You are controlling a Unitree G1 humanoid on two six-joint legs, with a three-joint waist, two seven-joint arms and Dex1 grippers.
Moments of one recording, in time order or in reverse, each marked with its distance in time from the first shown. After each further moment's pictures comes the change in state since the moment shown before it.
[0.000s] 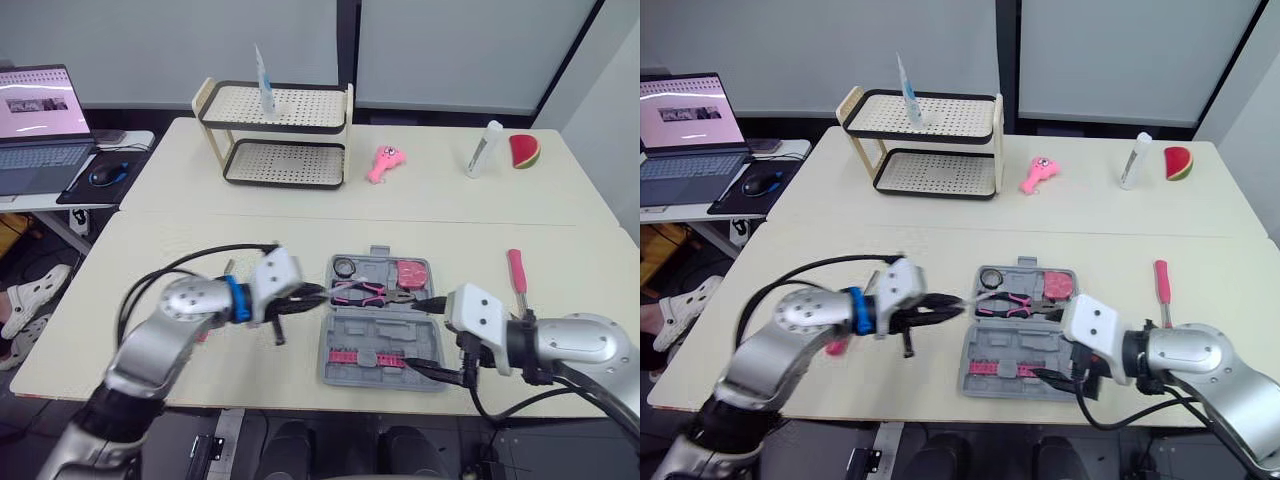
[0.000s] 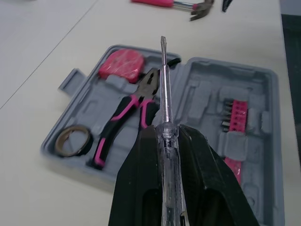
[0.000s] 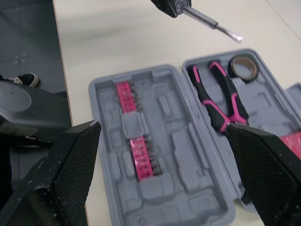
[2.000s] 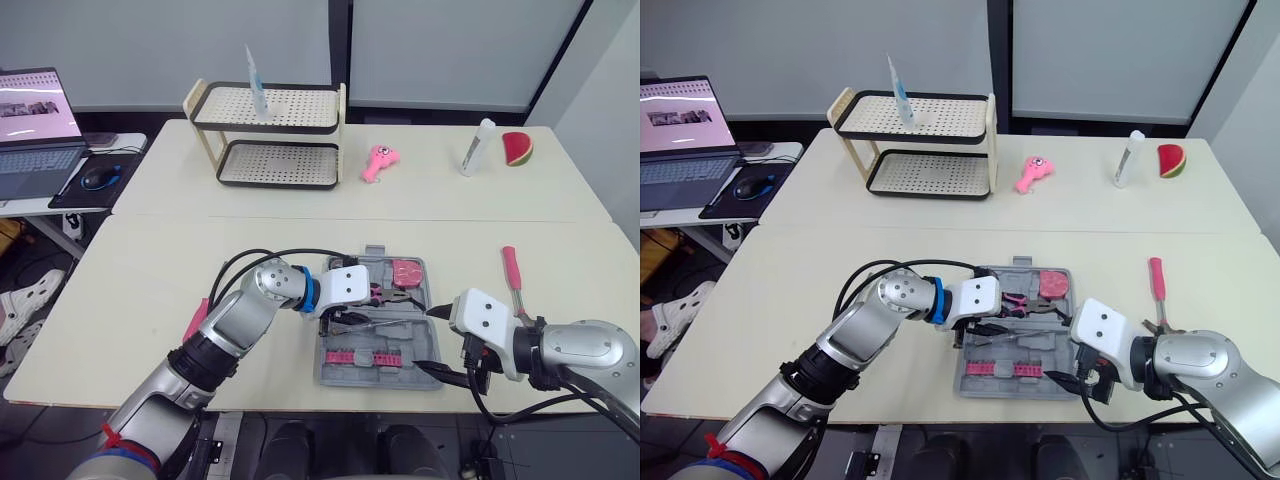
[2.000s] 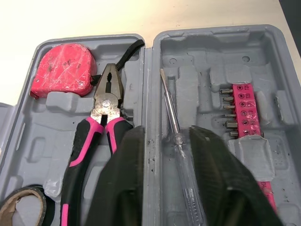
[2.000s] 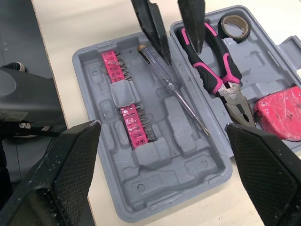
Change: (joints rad) left arm -0.177 -0.172 -0.209 0.280 0.277 -0.099 -0.112; right arm 0.025 -0.016 0.015 -0.007 -0.016 0.045 -0.049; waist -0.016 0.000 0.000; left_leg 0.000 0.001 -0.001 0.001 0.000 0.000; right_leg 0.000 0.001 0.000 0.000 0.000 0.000
